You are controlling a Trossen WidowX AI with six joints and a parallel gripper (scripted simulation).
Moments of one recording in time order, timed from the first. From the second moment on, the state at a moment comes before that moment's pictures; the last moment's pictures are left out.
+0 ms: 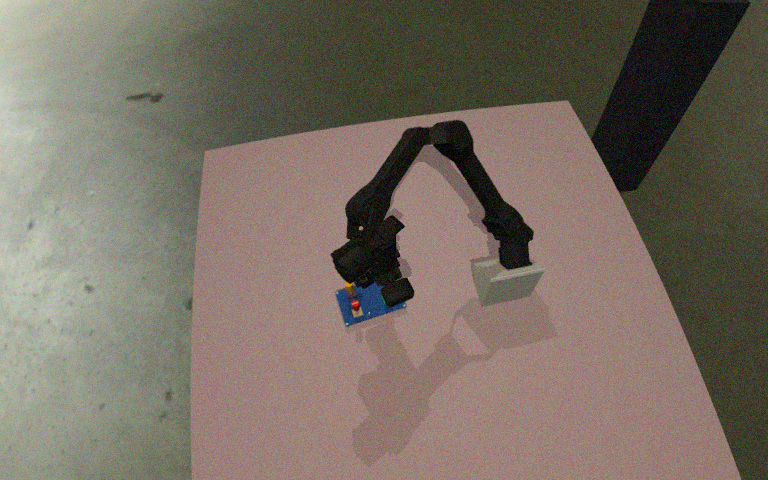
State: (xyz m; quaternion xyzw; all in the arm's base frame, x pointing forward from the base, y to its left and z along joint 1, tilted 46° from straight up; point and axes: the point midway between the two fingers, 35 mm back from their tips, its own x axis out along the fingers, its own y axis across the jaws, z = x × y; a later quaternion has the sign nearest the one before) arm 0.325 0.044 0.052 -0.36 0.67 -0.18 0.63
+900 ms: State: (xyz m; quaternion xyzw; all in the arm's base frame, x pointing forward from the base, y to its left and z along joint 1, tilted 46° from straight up) arm 0.325 0.016 0.023 -0.36 0.67 -0.18 0.62
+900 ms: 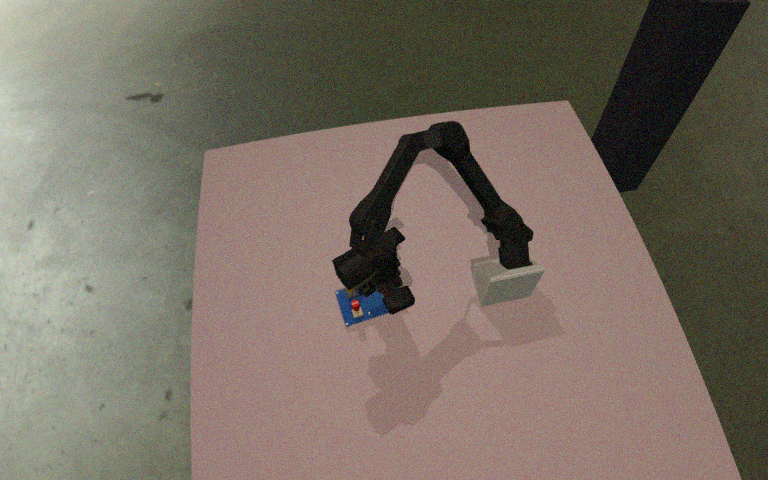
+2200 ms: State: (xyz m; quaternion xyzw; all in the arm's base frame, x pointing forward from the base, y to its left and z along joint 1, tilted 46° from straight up) arm 0.324 0.011 0.018 -0.36 0.67 -0.18 0.62
